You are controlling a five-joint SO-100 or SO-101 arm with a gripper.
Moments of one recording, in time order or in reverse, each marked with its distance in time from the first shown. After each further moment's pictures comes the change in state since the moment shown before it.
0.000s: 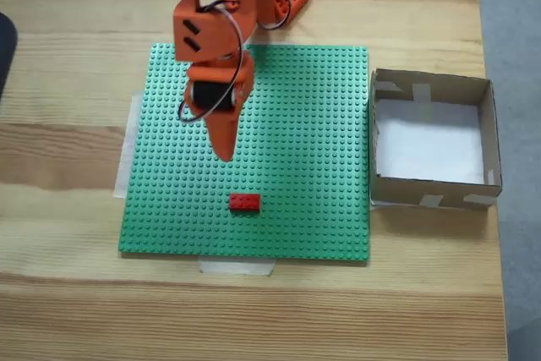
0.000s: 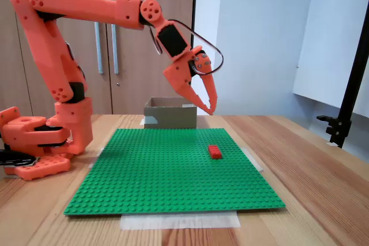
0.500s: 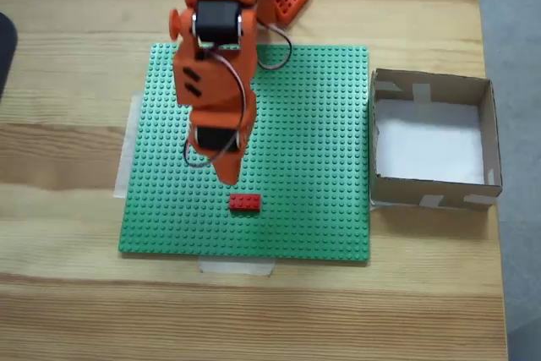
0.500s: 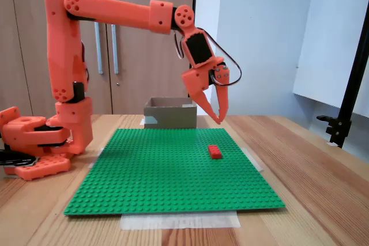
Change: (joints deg) arm -1.4 -19.7 -20.1 9.3 -0.7
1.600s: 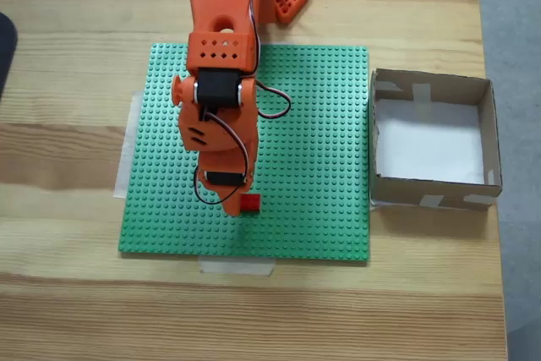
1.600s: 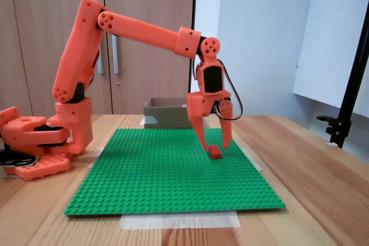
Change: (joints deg) arm -0.5 -19.7 -12.2 11.8 -2.4
